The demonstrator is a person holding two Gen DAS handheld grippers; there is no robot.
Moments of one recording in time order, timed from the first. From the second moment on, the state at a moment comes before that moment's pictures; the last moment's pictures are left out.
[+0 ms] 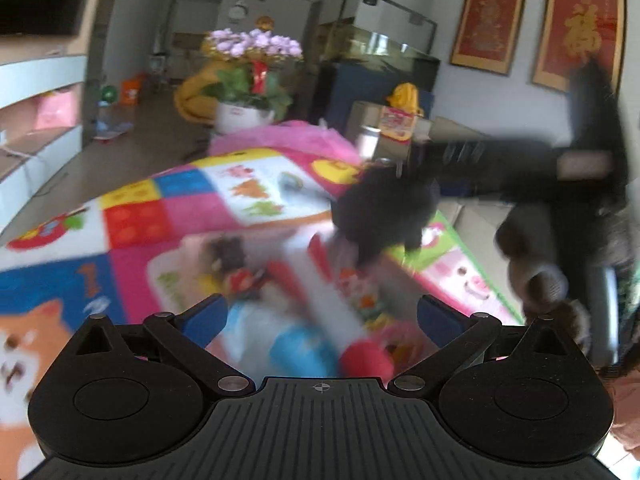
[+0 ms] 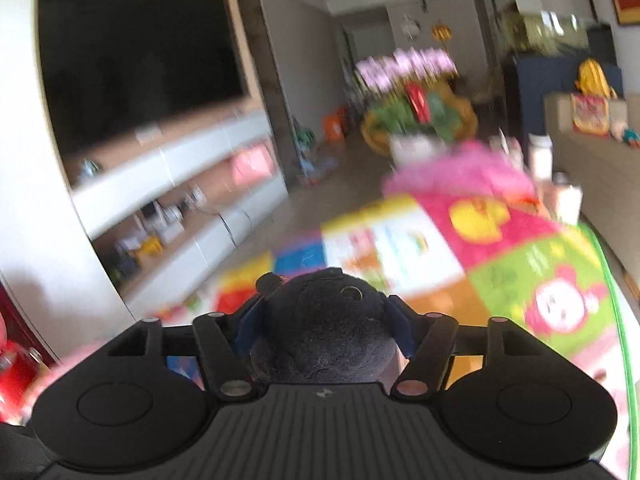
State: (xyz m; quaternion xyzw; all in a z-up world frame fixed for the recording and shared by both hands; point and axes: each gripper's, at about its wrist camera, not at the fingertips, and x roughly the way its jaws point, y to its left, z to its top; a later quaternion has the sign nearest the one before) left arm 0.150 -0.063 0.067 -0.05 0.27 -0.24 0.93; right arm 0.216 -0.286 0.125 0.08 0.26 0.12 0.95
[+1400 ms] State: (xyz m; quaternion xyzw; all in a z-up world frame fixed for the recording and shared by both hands) left arm 0.083 -0.043 0.033 -0.06 0.30 -0.18 0.93; right arm 0.165 -0.297 0.047 0.15 0.34 0.13 0.92
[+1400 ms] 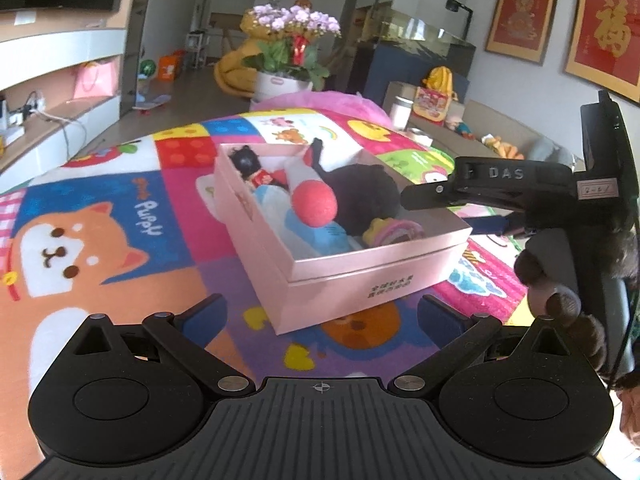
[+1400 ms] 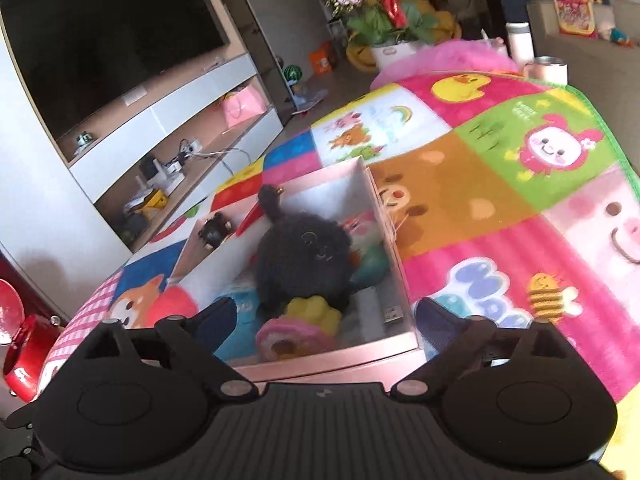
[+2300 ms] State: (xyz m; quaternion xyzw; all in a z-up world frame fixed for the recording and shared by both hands) left arm 0.030 -0.029 0.011 -0.02 0.31 -0.06 0.95; right arm 0.027 -0.241 0.003 -0.03 0.33 0.07 0.94
